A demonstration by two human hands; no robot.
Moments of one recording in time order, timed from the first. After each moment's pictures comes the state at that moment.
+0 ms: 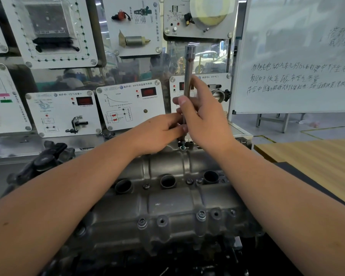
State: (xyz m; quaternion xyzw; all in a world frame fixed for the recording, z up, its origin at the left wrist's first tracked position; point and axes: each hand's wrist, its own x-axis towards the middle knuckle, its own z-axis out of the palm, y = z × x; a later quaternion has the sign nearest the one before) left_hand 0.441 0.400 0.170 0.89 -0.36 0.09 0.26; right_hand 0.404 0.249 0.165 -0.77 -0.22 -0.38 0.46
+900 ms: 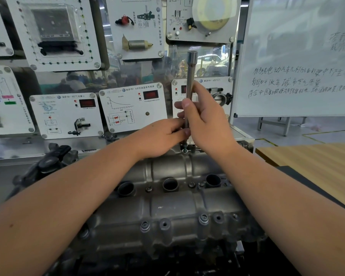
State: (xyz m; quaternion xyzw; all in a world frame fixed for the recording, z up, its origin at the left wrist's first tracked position) left_hand 0.437 0.399 0.171 0.90 -0.35 0.08 0.25; right_hand 0.407 0.249 0.165 -0.77 -0.22 -0.38 0.47
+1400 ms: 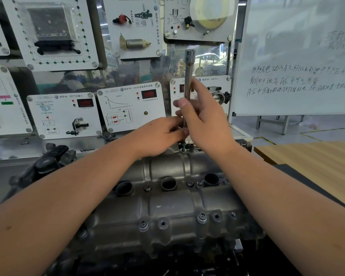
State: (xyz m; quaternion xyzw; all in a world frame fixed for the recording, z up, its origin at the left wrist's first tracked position) left_hand 0.438 0.400 0.171 0.90 -0.34 0.09 0.25; right_hand 0.406 0.248 0.164 -0.76 -0.22 -0.38 0.47
